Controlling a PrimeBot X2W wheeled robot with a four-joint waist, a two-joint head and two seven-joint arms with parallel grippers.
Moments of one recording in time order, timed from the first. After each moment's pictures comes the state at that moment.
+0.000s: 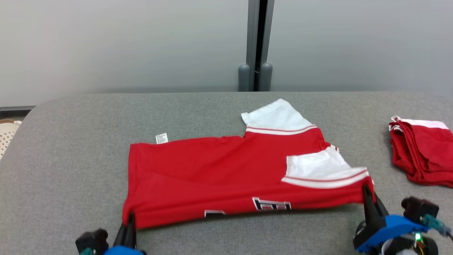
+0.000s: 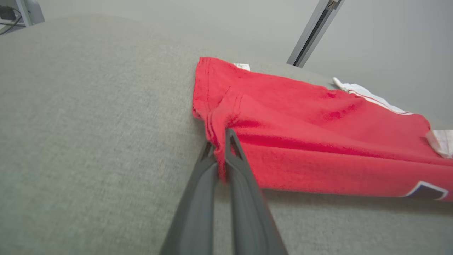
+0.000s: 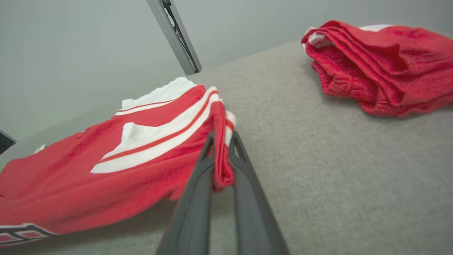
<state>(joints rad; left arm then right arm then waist) -0.15 0.06 -0.03 0.70 -0.34 -0.13 -0.26 -0.26 -0.07 -0.10 0.69 0.34 0.13 -0.23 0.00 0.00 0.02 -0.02</state>
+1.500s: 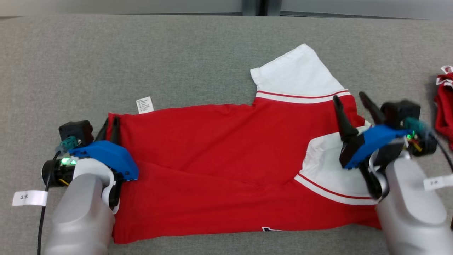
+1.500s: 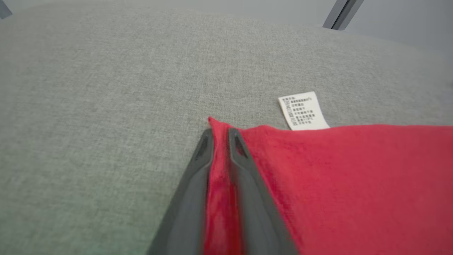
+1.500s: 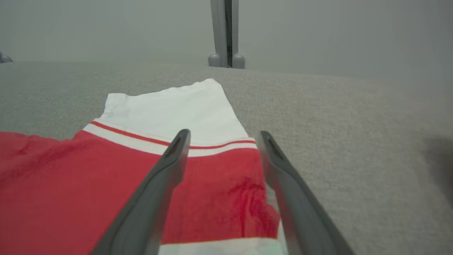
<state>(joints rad) -0.67 0.14 -0.11 1.03 -0.31 -0.12 -0.18 -0.54 -0.11 0.02 0.56 0.14 0.13 -0.07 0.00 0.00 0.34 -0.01</state>
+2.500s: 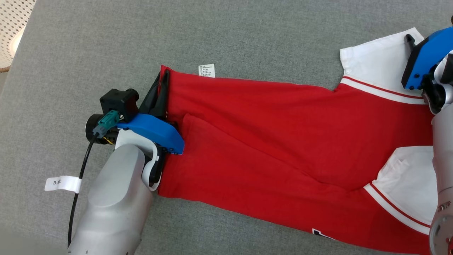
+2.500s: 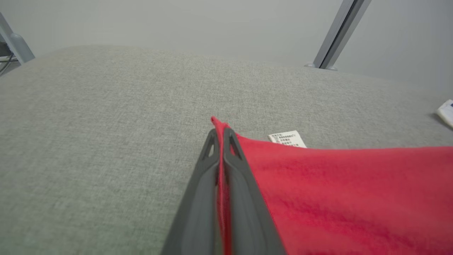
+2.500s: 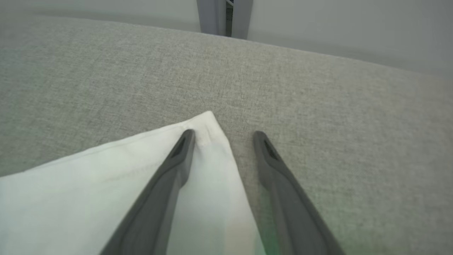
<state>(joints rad) -0.70 0.06 -0.31 0.78 -0.39 -0.13 -0.26 -1.04 -0.19 -0.34 0.94 -0.20 0.13 0.32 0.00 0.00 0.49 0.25</state>
